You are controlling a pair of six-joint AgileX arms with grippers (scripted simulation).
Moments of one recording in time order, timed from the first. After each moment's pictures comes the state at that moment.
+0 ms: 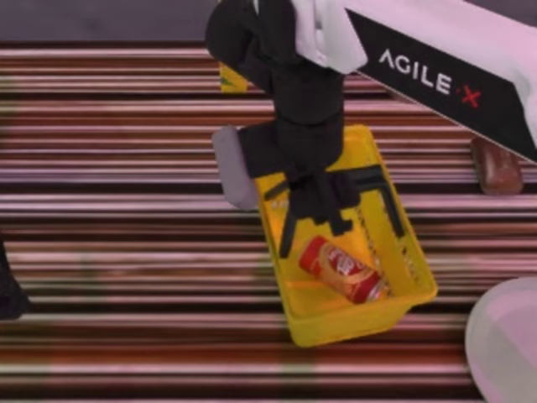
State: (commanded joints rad) left arm 0.02 0.00 0.00 0.00 0.00 0.00; right arm 0.74 2.30 2.18 -1.50 0.09 -1.03
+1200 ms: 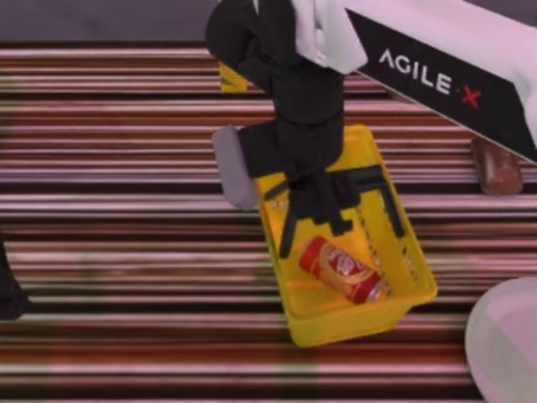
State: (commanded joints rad) left arm 0.02 0.00 0.00 0.00 0.00 0.00; right arm 0.74 2.30 2.18 -1.50 0.09 -1.03
